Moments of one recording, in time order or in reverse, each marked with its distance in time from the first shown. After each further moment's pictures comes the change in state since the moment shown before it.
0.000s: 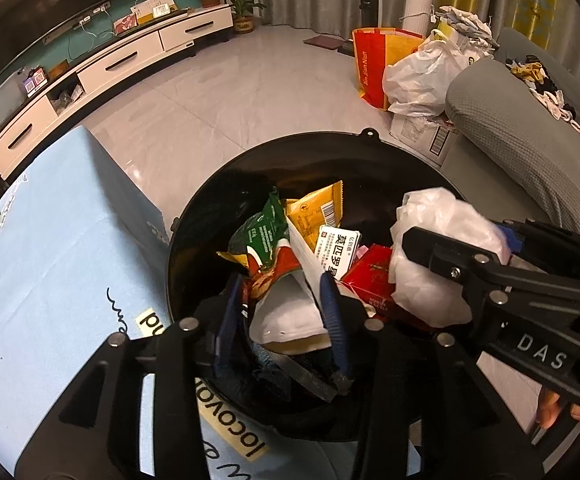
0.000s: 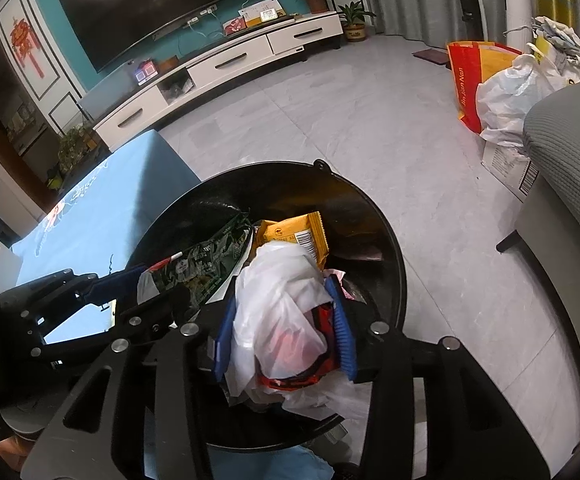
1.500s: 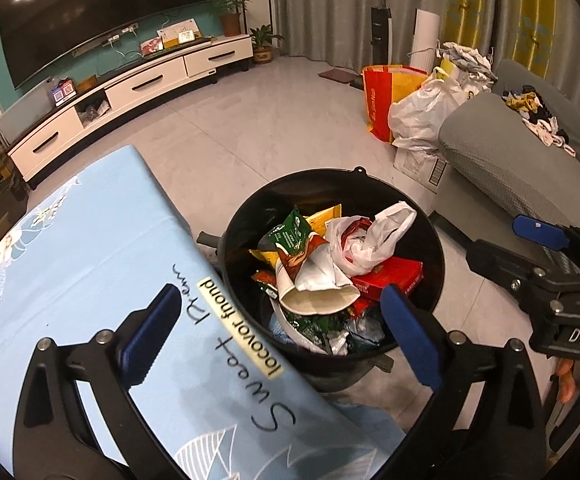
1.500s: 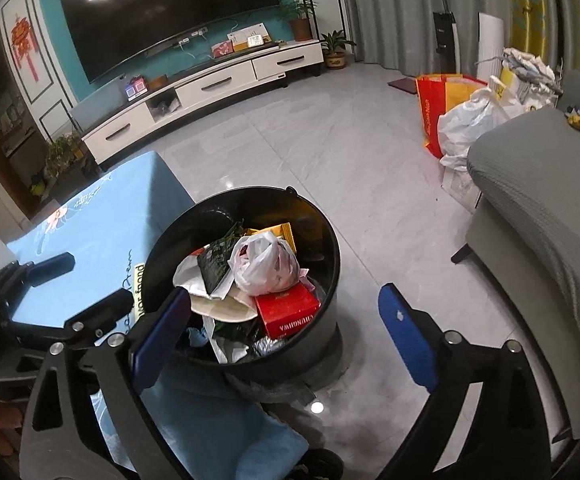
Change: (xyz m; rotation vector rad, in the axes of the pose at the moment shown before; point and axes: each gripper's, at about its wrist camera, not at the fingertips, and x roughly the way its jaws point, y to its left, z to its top) left arm -0.100 0.016 -0.028 -0.049 -0.115 0.038; right arm -0.101 0.014 -0.022 -0.041 -0.088 -0.115
